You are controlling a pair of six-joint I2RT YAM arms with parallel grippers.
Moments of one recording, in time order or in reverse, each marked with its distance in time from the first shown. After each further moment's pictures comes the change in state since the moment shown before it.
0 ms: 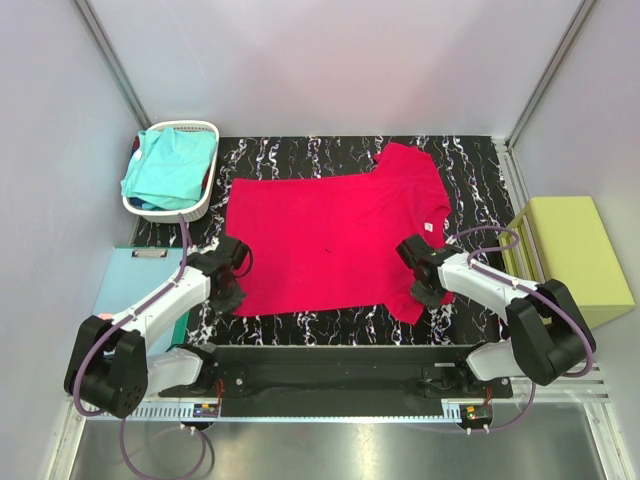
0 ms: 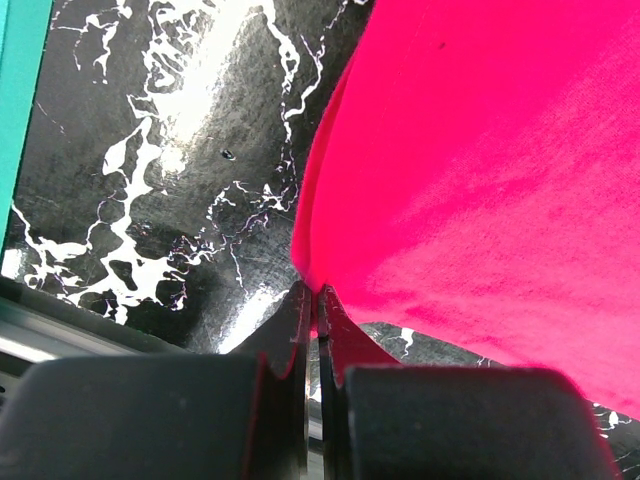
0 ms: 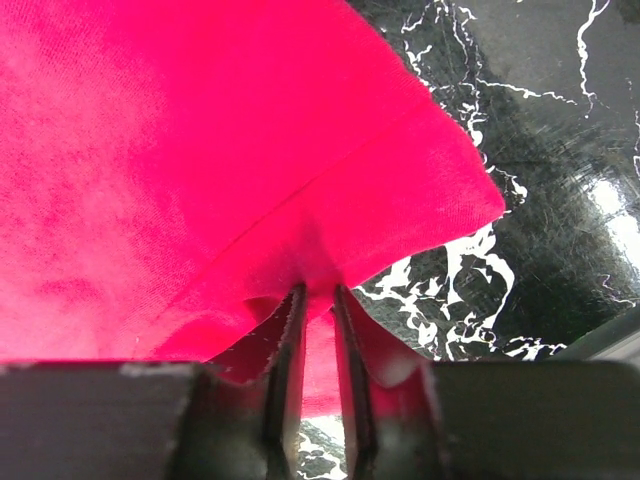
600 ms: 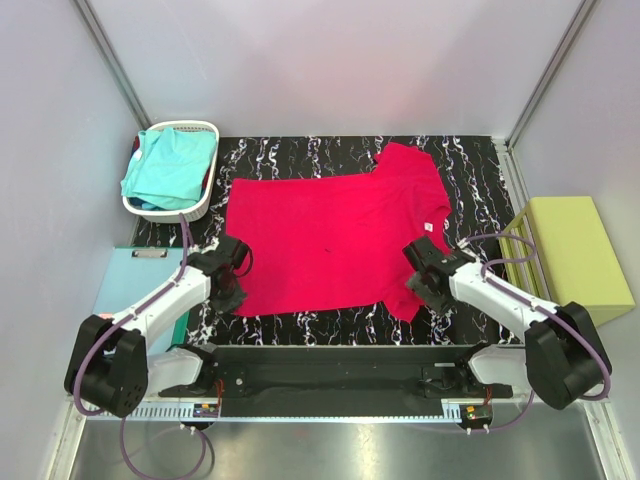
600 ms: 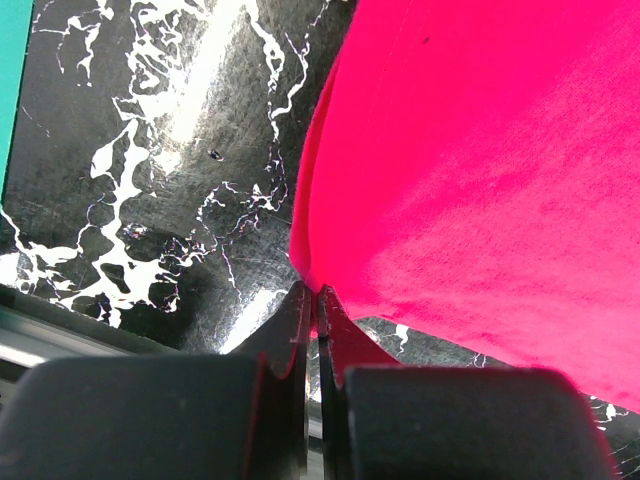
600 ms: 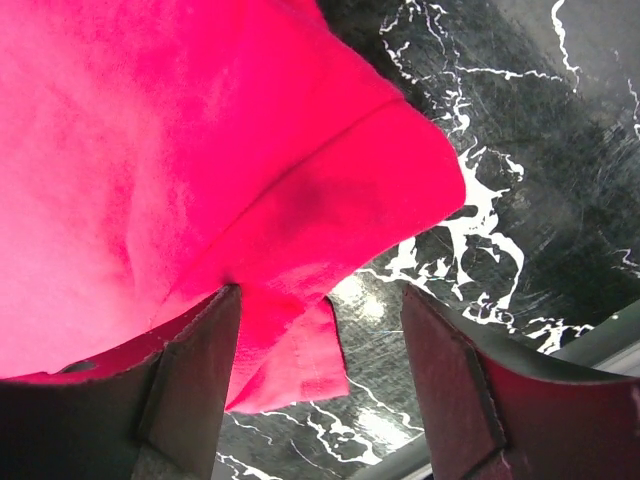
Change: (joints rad) left arm -0.003 0.002 0.000 0.011 0.017 0.015; right arm 0.000 -0.136 -0.033 -0.009 0.009 0.104
